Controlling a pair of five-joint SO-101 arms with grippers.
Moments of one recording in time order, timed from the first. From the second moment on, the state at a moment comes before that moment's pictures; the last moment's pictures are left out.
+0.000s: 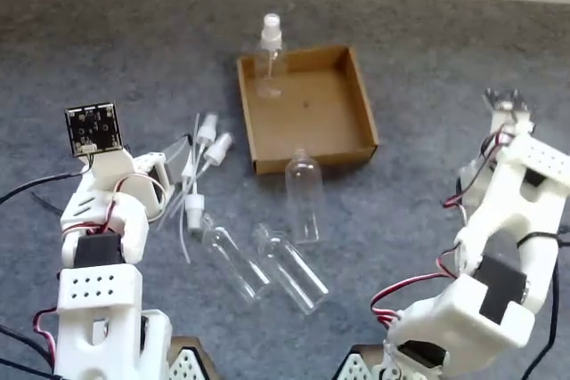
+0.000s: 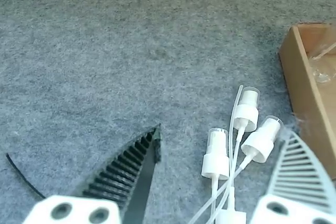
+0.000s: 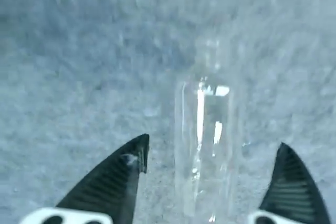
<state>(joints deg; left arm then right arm) -13.1 -60.0 70.0 31.0 8.7 26.5 4.1 8.6 74.9 33.3</state>
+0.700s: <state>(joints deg) -13.1 -60.0 70.0 31.0 8.7 25.7 26.0 -7.9 75.7 33.3</state>
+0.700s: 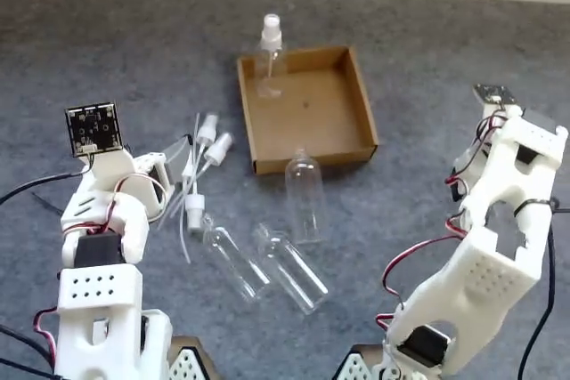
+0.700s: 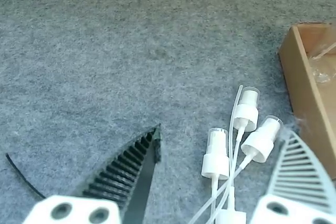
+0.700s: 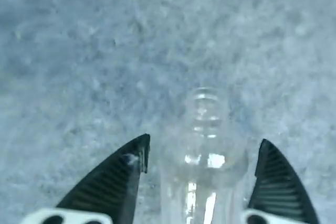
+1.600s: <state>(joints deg) -13.1 -59.8 69.1 32.0 6.7 27.0 27.2 -33.7 94.2 29.1</state>
